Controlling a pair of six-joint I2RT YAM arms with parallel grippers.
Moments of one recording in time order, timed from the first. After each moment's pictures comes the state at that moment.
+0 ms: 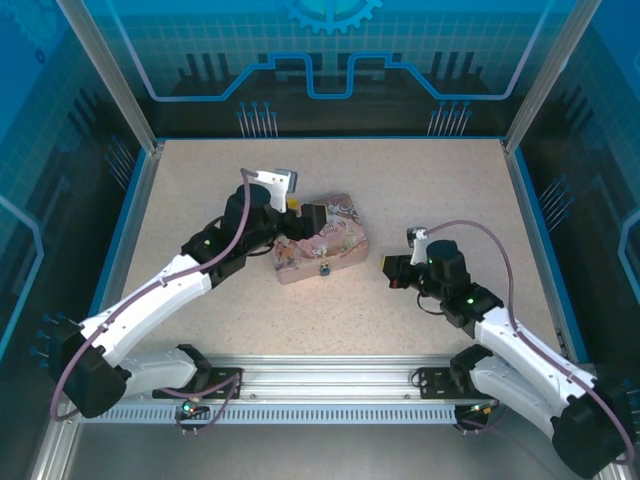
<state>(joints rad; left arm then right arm) -0.62 1.19 1.03 -0.21 0.06 -0.46 0.47 0.82 0.45 -0.11 -0.23 0.55</state>
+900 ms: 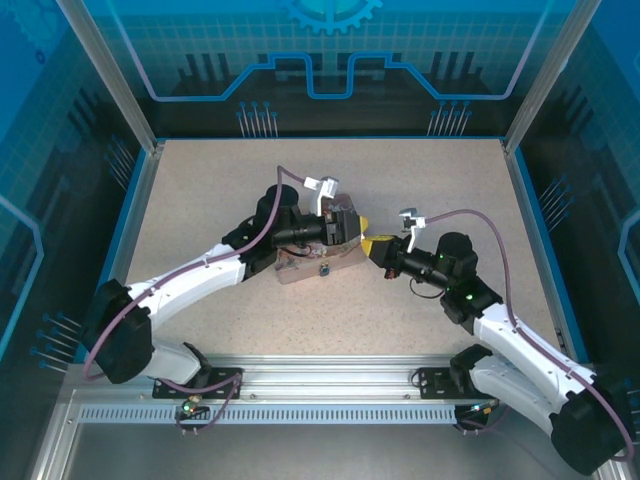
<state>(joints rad) -0.68 1.42 1.01 0.18 0.52 -0.79 0.48 0.86 0.49 0.25 -0.51 0.58</state>
